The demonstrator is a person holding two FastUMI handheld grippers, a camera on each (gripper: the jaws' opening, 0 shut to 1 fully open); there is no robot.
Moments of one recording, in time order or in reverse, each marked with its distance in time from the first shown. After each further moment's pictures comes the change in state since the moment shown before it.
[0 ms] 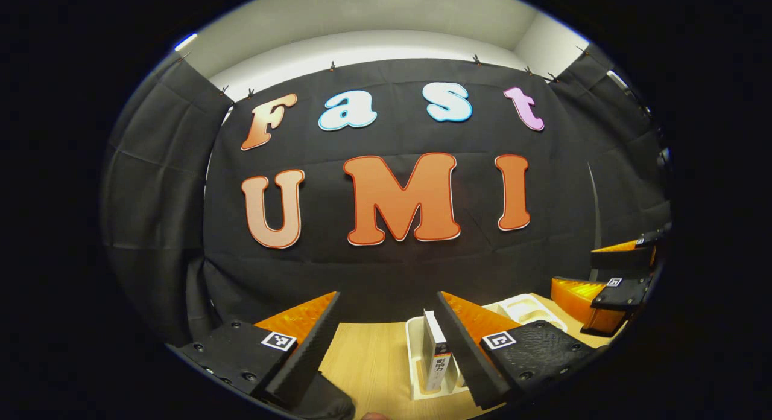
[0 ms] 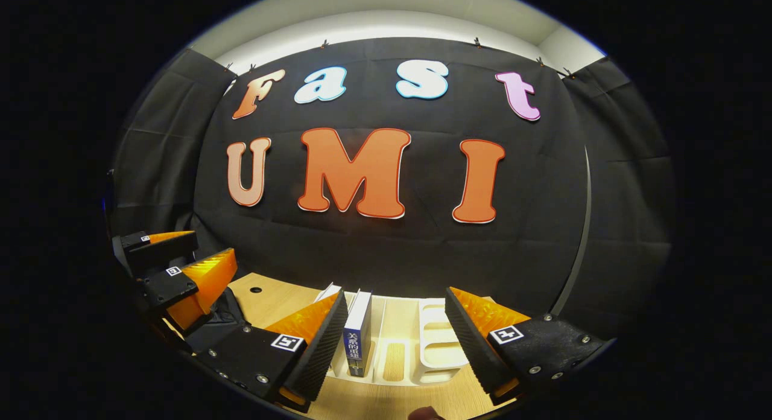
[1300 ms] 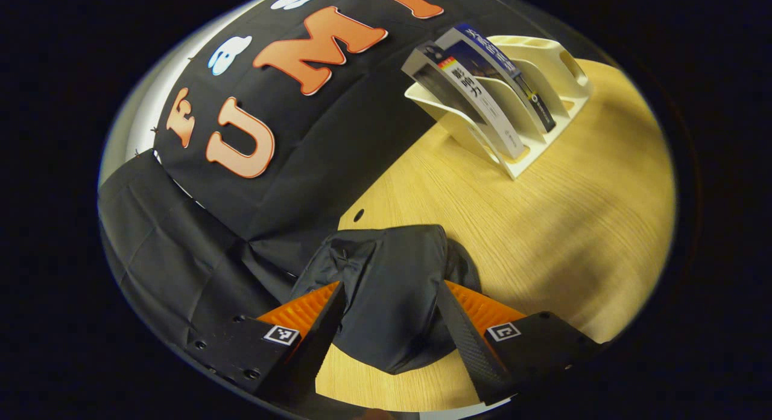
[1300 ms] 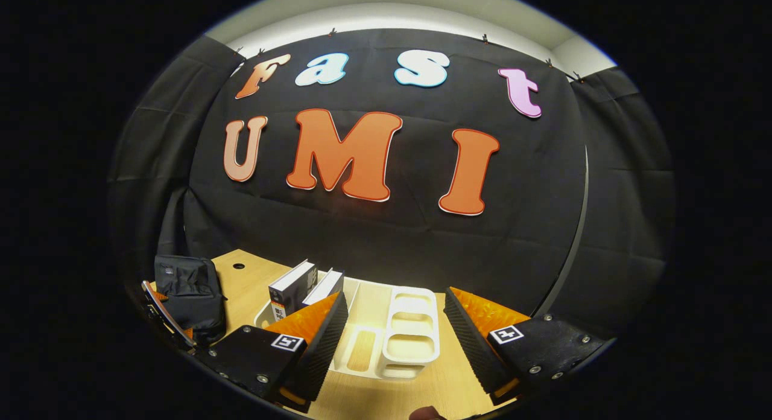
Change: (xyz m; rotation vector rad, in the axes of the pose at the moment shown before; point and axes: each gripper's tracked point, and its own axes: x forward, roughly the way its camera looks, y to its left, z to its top) left arm -0.090 0.118 -0.327 0.751 0.656 0.042; right arm 0.003 -0.052 -0.023 -0.112 0.035 -0.013
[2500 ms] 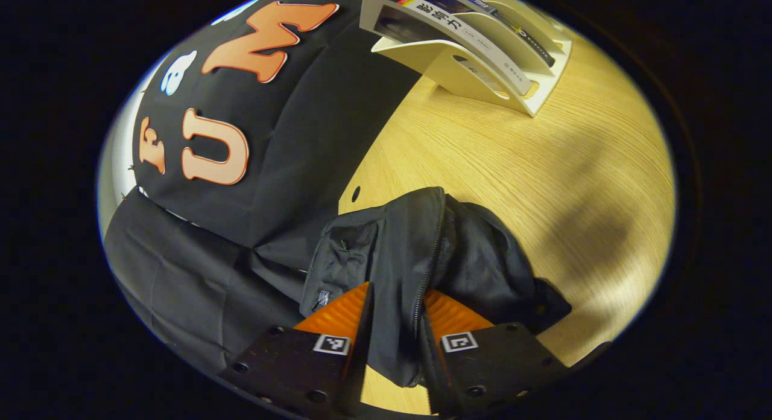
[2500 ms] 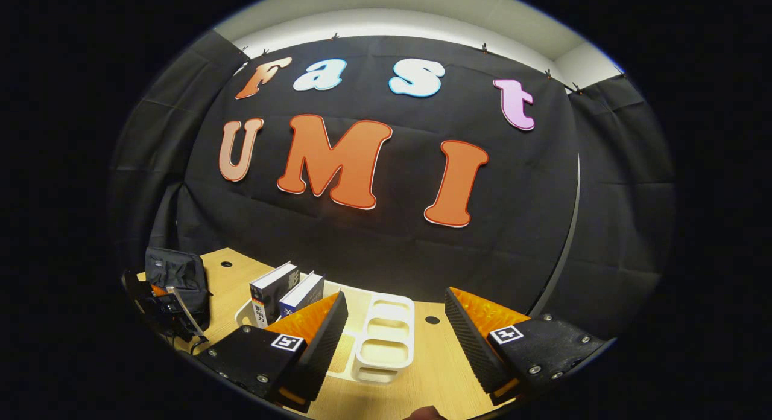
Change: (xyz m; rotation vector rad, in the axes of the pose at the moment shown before) left arm 0.058 0.012 -0.009 0.209 0.134 0.004; right arm -0.004 -0.031 0.007 -0.028 -0.044 -0.021
